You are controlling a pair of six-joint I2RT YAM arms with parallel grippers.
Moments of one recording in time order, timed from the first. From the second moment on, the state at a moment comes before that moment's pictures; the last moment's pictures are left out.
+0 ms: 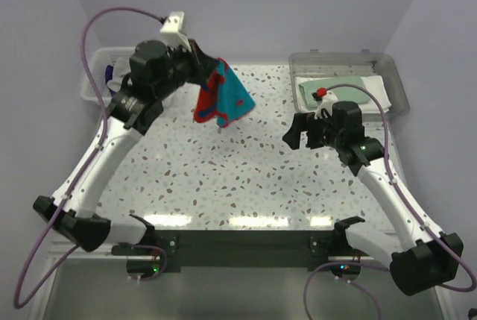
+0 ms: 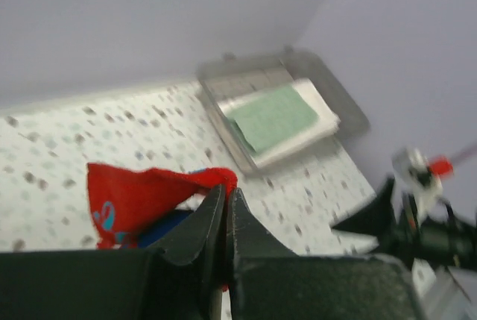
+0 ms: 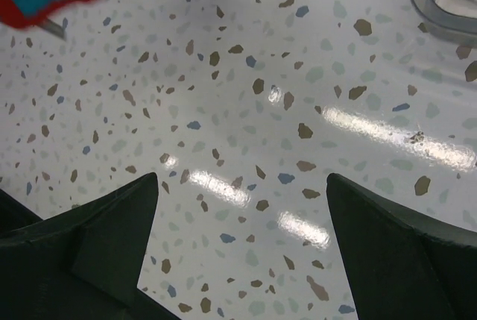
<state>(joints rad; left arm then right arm) -0.46 1.39 1.68 -0.40 0.09 -0.39 0.29 1.05 0.92 -0.49 -0.27 0.24</state>
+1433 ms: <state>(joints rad) -0.98 1.79 1.27 -0.32 -0.17 -0.57 0.30 1.31 0.78 -0.51 -0.14 0.34</state>
